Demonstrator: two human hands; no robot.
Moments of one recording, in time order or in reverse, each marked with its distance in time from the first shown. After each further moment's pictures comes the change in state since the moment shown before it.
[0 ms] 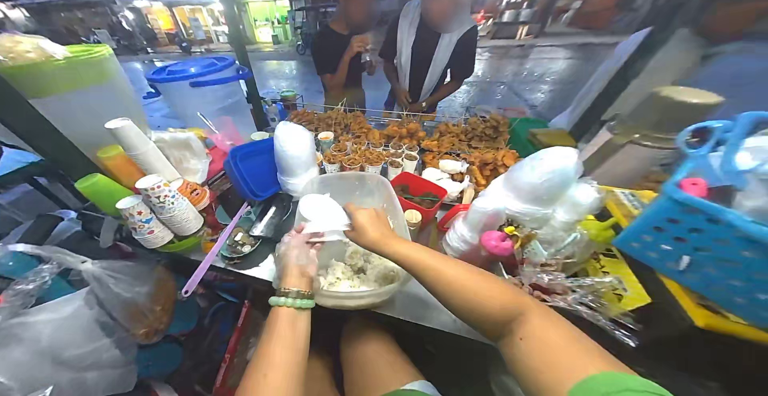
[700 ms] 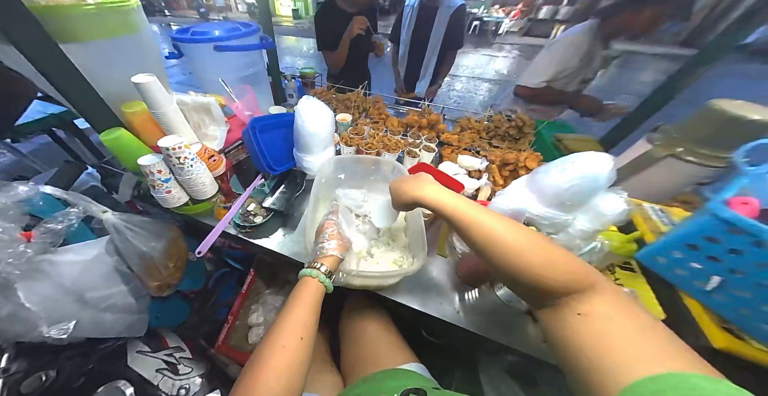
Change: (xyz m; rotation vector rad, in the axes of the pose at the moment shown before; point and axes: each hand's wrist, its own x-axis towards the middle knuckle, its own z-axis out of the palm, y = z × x) left_hand -0.011 -0.007 0.001 1.302 -0.347 0.106; right_hand 0.005 -0.008 -0.068 -0.499 -0.397 0.154
